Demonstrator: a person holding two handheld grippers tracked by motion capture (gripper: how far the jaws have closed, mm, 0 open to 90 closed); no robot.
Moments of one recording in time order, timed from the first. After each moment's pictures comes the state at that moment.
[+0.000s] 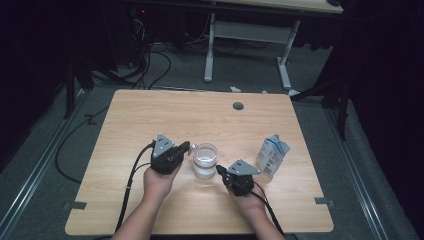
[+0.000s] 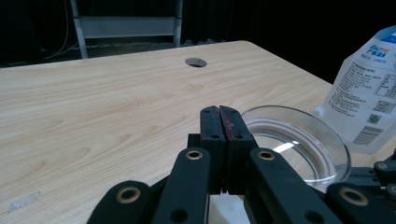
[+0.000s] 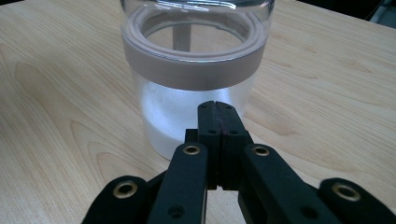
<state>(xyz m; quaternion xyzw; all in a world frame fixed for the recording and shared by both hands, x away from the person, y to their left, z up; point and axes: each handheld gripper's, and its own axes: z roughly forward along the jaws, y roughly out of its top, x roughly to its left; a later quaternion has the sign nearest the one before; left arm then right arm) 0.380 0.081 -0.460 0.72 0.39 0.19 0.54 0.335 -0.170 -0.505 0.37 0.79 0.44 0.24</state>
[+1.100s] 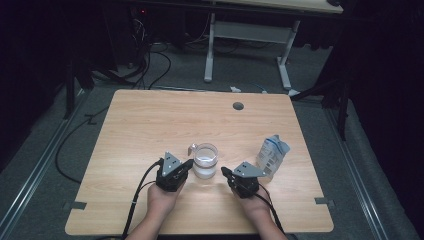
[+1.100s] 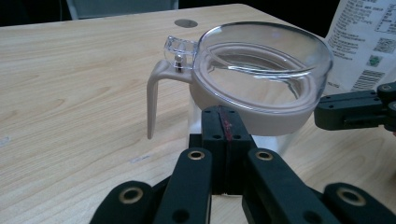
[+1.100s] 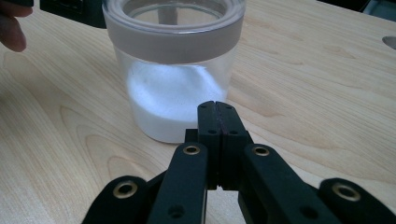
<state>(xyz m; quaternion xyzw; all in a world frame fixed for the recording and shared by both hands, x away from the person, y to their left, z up) 0.352 0.067 -0.496 0.75 0.39 0.19 0.51 0.330 -0.185 -0.509 0.38 0.78 0.43 0.24</state>
